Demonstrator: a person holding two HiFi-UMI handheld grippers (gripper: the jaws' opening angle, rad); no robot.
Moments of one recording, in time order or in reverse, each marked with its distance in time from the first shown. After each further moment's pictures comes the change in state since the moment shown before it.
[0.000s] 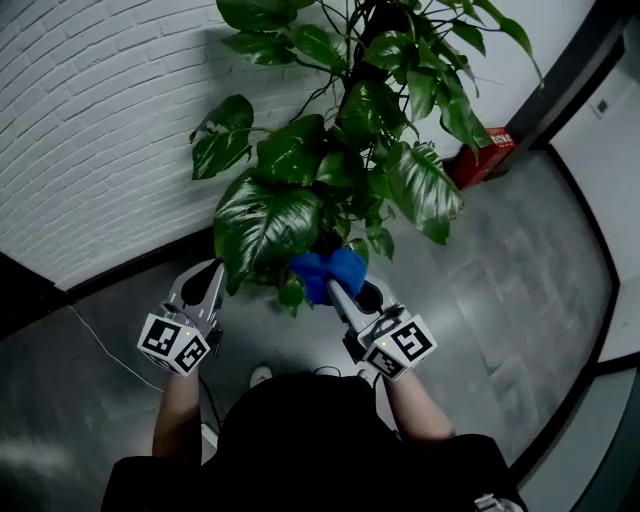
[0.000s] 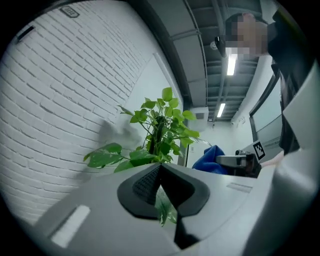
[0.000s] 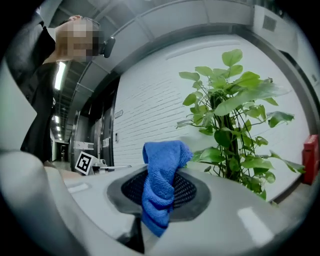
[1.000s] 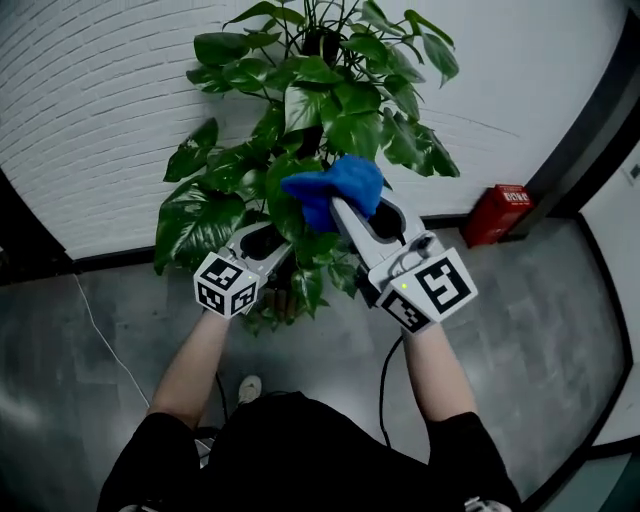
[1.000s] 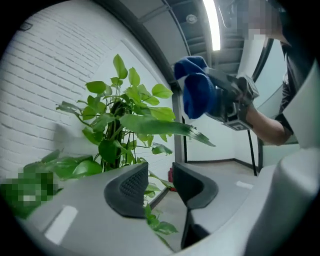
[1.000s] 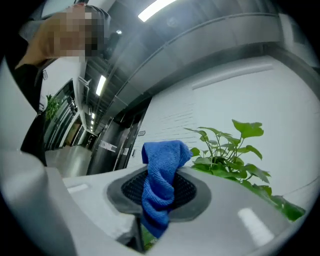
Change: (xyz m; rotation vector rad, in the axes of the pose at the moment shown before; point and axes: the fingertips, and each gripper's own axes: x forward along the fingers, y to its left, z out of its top) left arm 0.248 -0.220 -0.016 0.191 0.073 0.004; right arm -0.107 -0.133 0.248 -0.307 -0.196 0.300
